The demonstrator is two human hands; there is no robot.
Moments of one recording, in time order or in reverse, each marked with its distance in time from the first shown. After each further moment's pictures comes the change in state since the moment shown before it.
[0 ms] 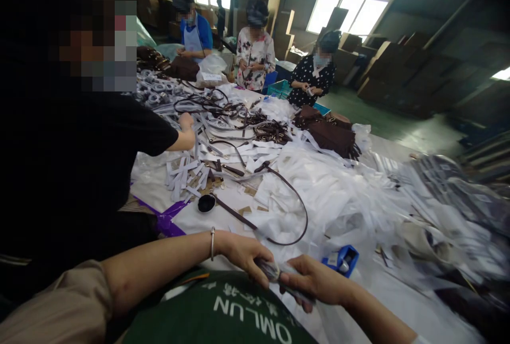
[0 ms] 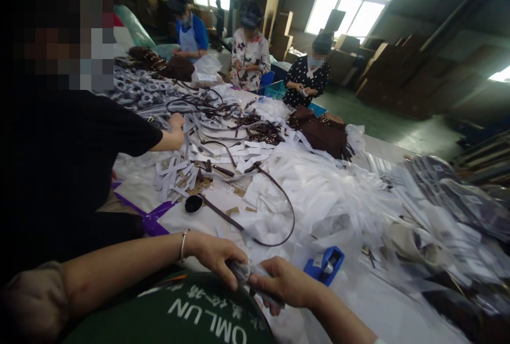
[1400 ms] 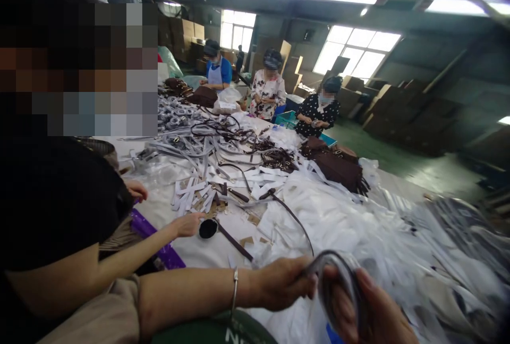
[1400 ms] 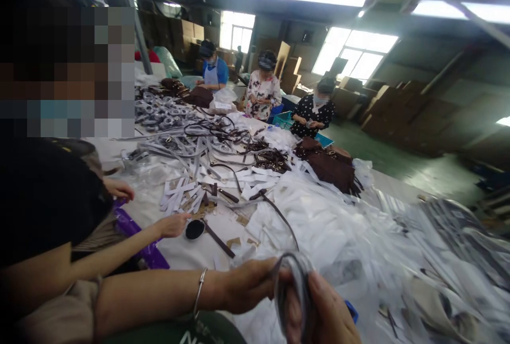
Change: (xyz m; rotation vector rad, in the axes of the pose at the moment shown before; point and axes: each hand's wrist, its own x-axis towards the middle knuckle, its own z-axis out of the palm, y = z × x) left_hand 0.019 0.084 0.021 0.130 0.629 0.406; right_hand -0.045 -0.069 0.011 0.445 0.968 -0.564
